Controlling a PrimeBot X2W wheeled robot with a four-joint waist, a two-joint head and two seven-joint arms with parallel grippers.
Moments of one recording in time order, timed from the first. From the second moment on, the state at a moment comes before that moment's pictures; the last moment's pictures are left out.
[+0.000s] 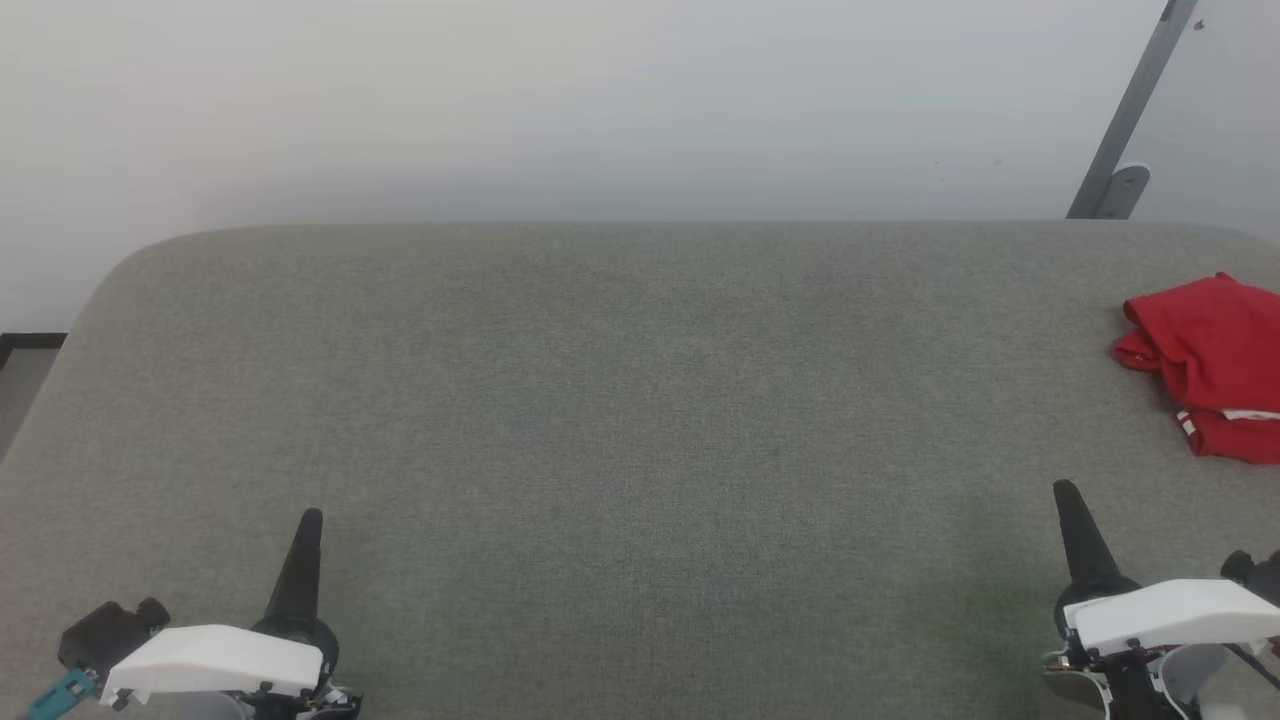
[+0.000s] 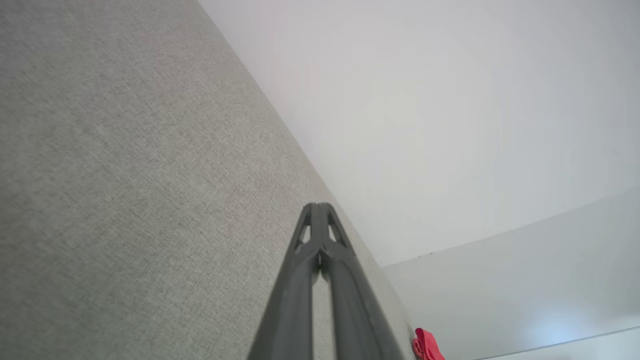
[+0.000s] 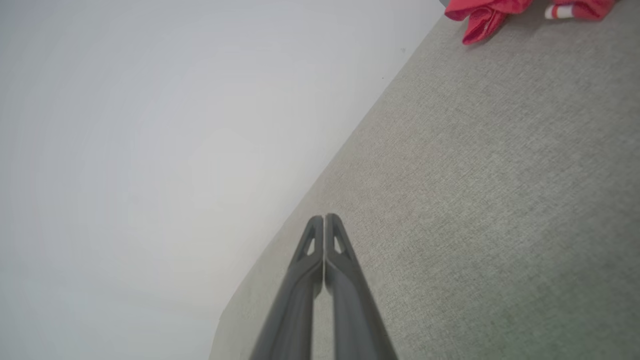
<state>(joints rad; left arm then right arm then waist) -0.04 0.14 0.08 0.28 -1.18 -0.13 -0.03 -0.08 -0.07 -0.14 0.30 1.06 0.13 0.00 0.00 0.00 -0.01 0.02</state>
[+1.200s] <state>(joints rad) -0.08 0.09 0.10 0.26 -1.44 -0.13 0.06 -0.09 -0.06 -0.12 0.27 1.40 0.13 0.07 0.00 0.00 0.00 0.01</state>
